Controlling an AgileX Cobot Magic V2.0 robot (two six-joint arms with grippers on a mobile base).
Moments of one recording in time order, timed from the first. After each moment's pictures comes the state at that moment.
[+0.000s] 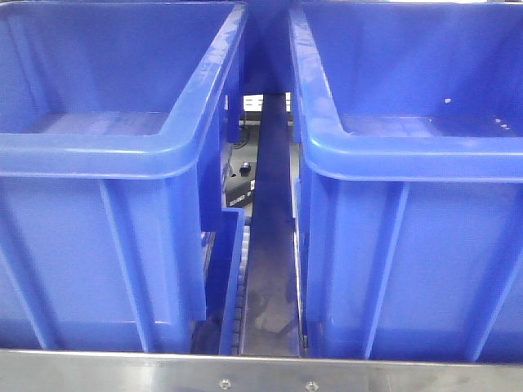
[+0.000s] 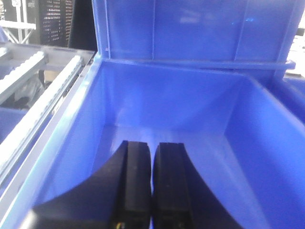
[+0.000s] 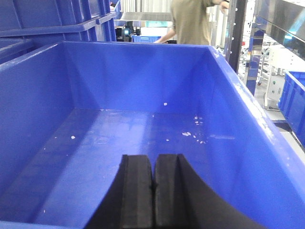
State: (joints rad) left arm -0.14 0.40 -0.30 -0.09 -0.02 -0.02; right arm 0.04 -0.01 0.03 0.11 -0.05 -0.07
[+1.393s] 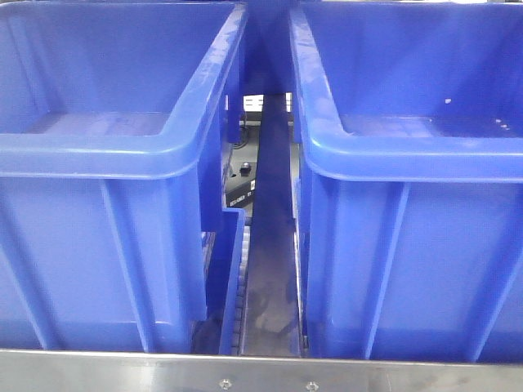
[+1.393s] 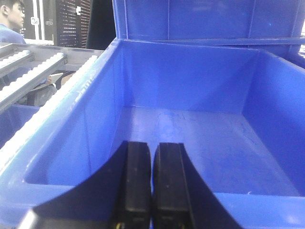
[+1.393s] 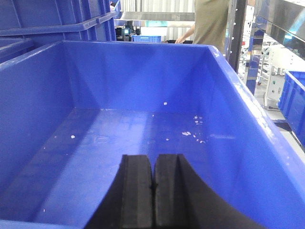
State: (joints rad) left arm -0.08 -0.01 0.01 -0.09 0.00 0.02; right arm 0.04 -0.01 0.03 0.11 -0.05 -0.07
